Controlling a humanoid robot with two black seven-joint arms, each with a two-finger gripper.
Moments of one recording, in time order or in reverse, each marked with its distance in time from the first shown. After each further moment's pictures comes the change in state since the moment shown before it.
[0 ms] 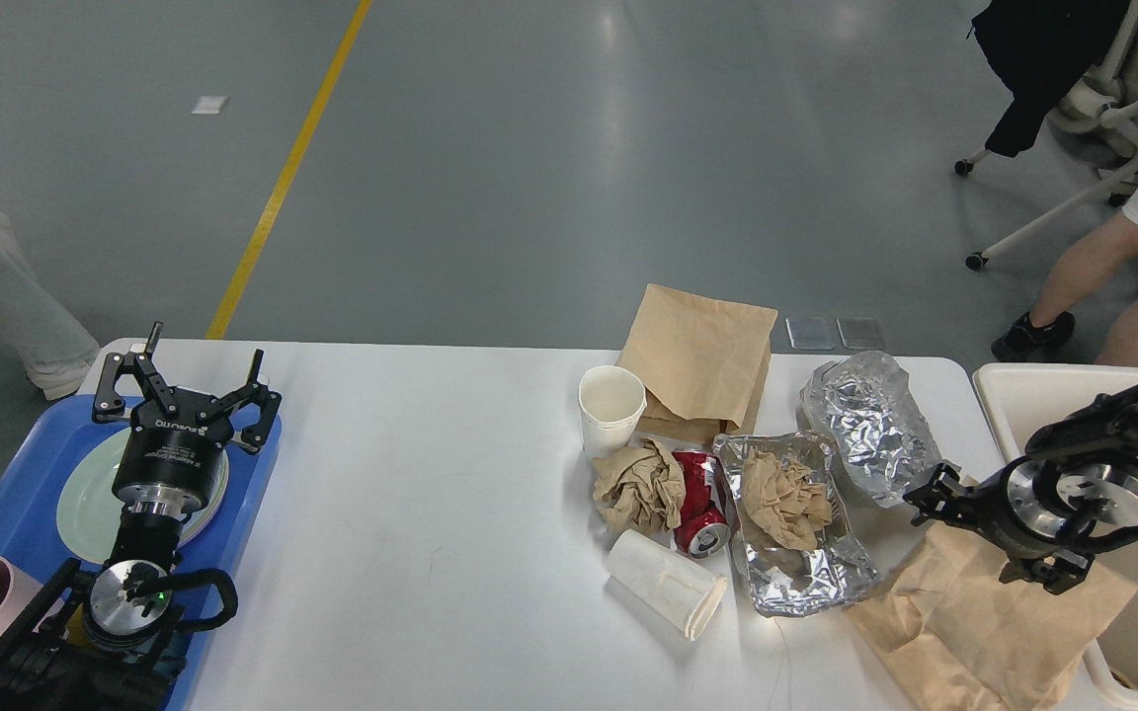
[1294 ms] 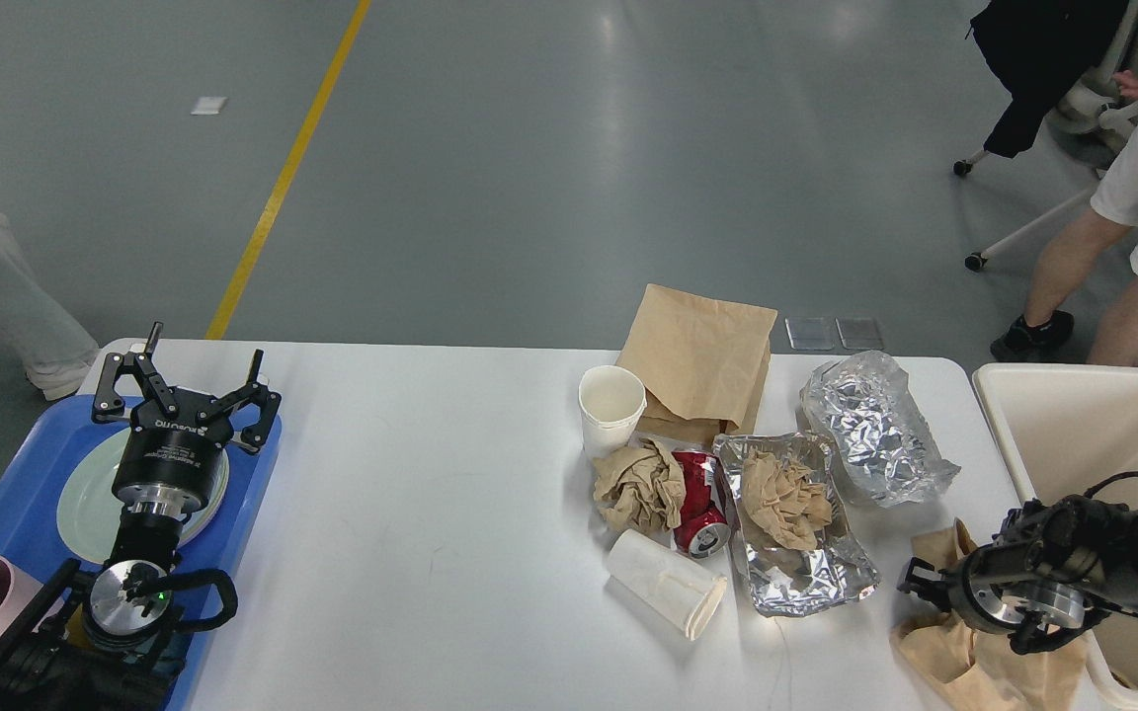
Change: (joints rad) left arm 0.000 0.000 0.000 0.000 0.000 0.000 0.000; right arm -0.338 0.100 0.086 -0.234 -0.193 -0.141 -0.001
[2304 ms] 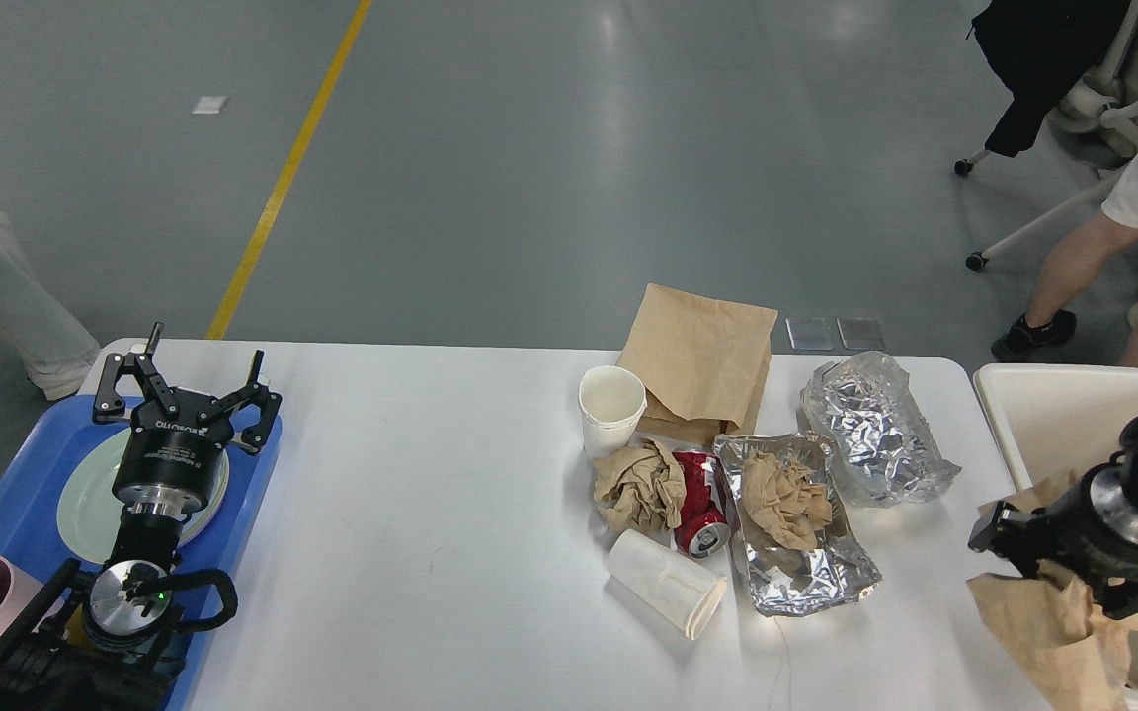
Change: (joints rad) left arm 0.000 0.000 0.000 0.000 0.000 0.000 0.001; right arm 0.626 -0.262 -0.247 0.453 0.050 0.340 -0.011
